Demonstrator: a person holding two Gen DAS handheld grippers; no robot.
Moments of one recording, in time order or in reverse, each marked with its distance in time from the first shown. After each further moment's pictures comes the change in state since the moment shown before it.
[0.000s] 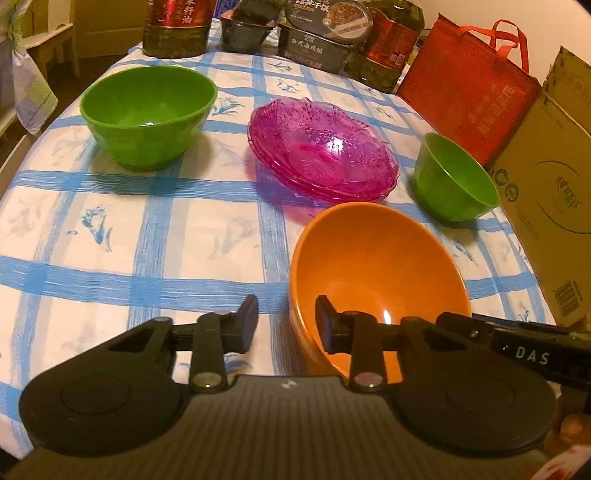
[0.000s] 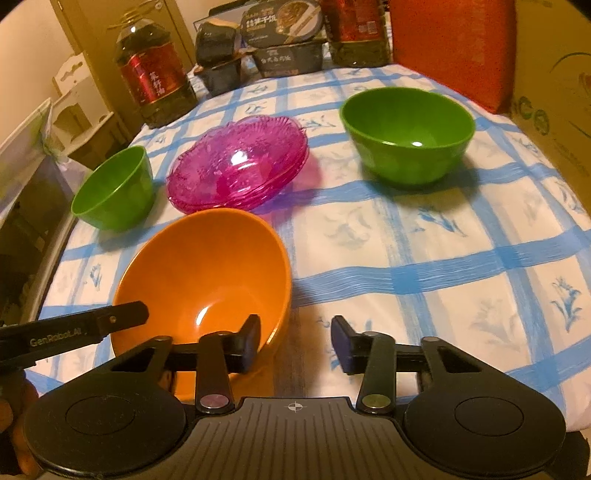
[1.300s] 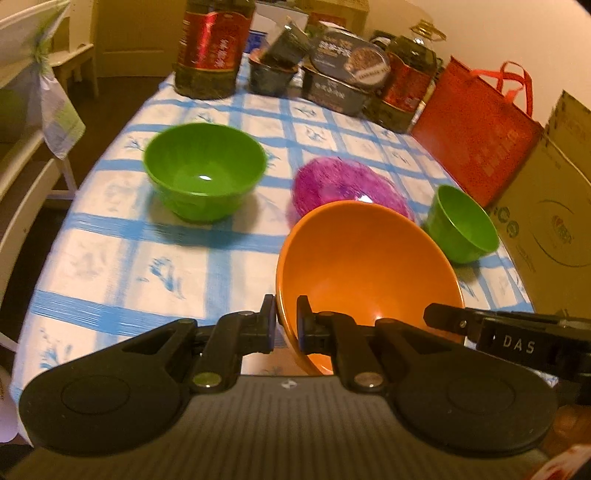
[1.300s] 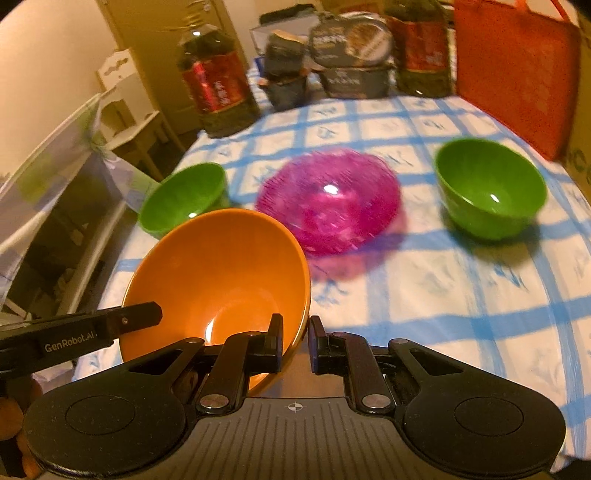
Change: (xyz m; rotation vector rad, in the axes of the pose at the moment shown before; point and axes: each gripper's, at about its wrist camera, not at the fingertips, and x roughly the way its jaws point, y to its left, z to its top) left arm -0.067 0.040 0.034 -0.025 -0.075 0.037; right arm -0.018 0.085 0.036 -0.098 -0.031 0.099
